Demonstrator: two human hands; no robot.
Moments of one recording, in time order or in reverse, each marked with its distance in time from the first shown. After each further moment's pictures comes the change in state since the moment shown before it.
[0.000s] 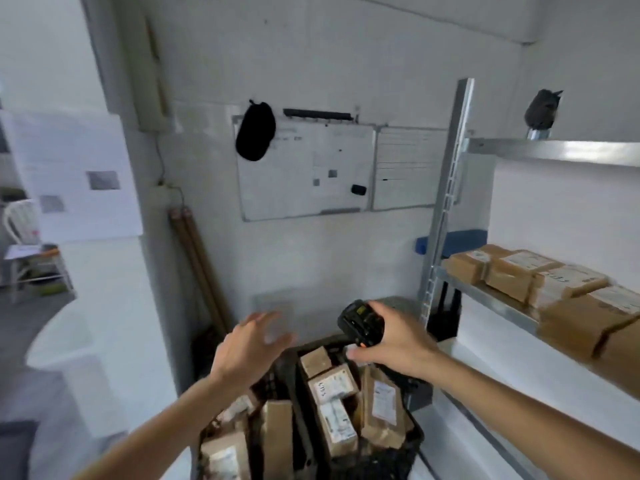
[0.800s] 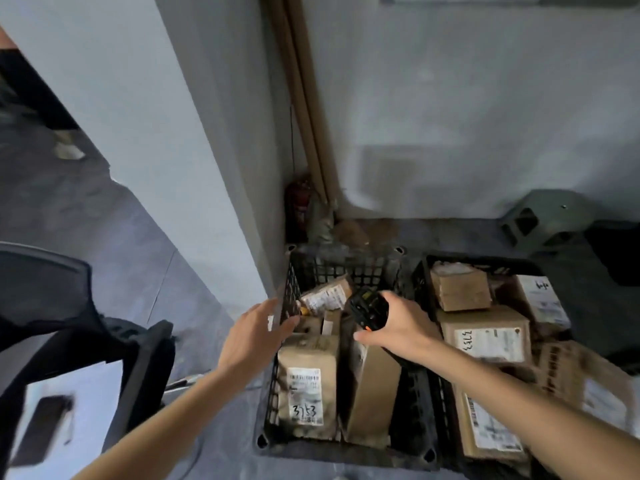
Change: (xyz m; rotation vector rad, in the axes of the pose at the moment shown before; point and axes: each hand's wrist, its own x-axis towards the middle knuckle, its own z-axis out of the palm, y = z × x) left_hand 0.120 -0.375 0.222 -0.109 -0.148 -0.615; right_hand 0.311 0.045 0.427 -0.129 -0.603 0.106
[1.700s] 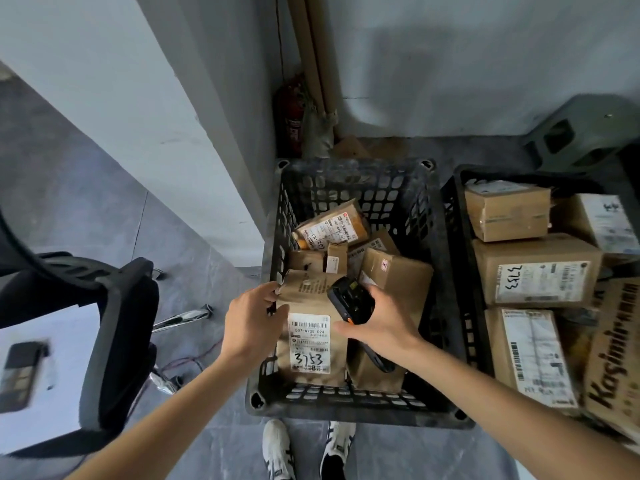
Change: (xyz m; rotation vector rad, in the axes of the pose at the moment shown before) left_hand 0.021 -0.087 0.112 -0.108 0.001 -0.127; right_hand 0.049 0.056 0.164 0.403 -0.118 0.072
